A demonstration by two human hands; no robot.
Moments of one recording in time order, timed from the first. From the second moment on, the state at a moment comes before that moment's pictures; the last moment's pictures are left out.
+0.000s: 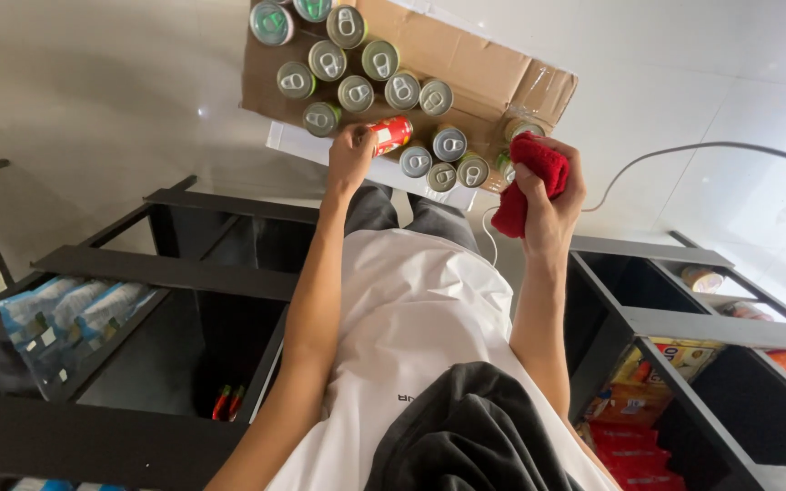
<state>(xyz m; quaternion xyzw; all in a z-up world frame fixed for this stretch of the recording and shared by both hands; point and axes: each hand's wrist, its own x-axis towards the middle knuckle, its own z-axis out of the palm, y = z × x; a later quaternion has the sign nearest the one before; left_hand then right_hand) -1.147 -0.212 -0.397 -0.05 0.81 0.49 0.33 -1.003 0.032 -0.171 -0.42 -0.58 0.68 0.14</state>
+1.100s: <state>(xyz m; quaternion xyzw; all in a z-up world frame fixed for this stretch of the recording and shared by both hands) -1.157 -0.207 -0.283 0.15 0.84 0.37 0.37 -0.997 0.022 -0.154 -0.39 -0.53 0.74 0.13</state>
